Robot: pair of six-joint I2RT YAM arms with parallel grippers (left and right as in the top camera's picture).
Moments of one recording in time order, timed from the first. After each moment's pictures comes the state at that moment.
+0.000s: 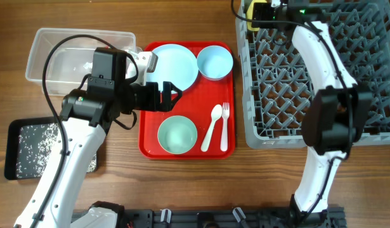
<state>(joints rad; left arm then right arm) -0.22 1.32 1.18 -0.82 0.46 -0.20 0.09 2.18 1.95 -0.60 -0.02 0.07</state>
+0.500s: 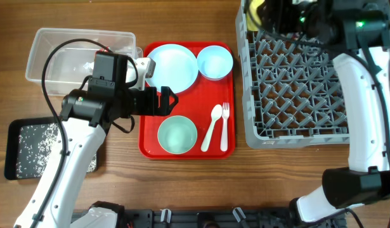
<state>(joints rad) -0.22 1.32 1.18 -0.91 0.41 -0.20 0.12 1.74 1.97 -0.99 -0.28 0.07</state>
